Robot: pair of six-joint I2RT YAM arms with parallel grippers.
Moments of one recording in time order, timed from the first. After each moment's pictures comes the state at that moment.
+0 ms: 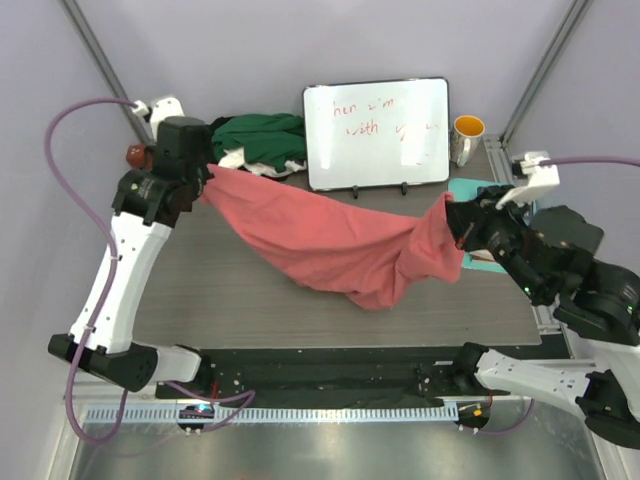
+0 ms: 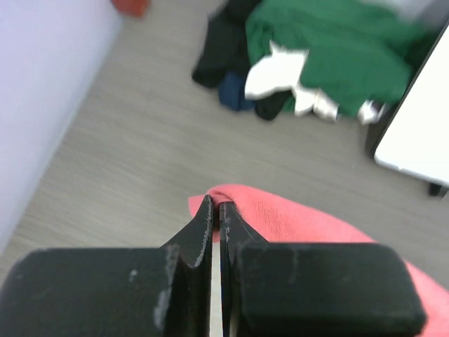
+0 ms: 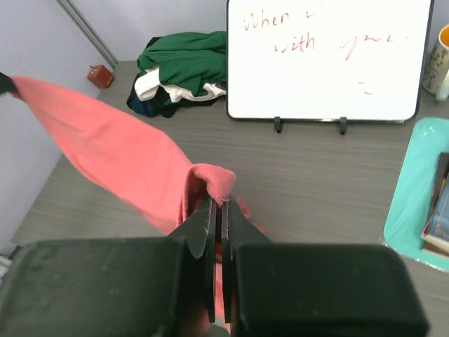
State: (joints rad) left arm -0.36 1.34 1.69 -0.98 -0.61 -0.44; right arm 0.89 0.81 1.55 -0.93 0.54 0.42
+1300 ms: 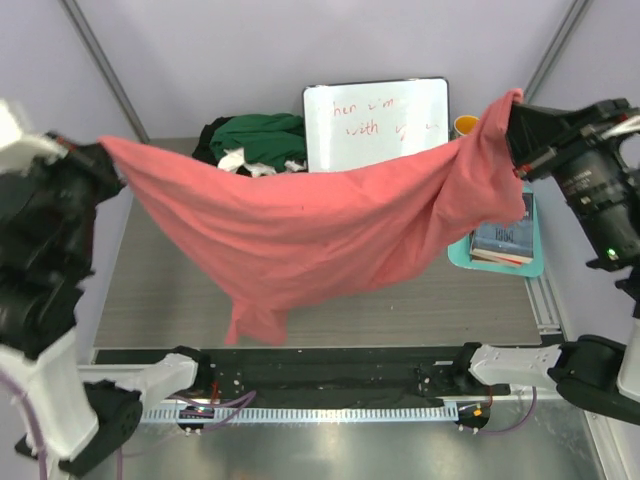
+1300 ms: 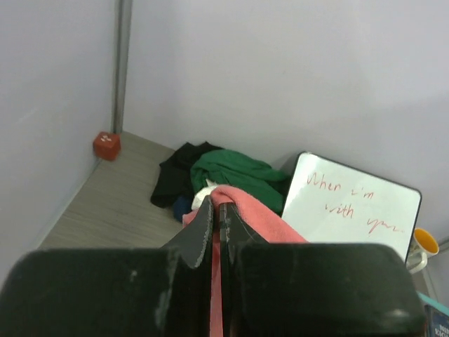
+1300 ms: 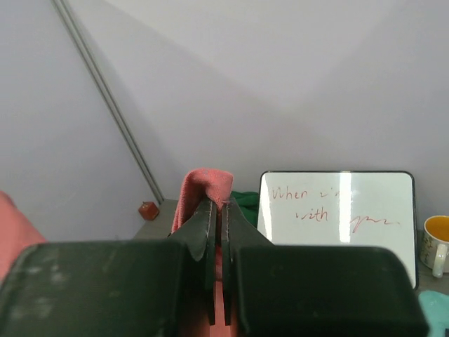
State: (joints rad) left arm -0.30 1.03 2.09 -0.98 -0.51 -0.30; right arm 0.89 1.14 2.25 -0.78 0.53 0.12
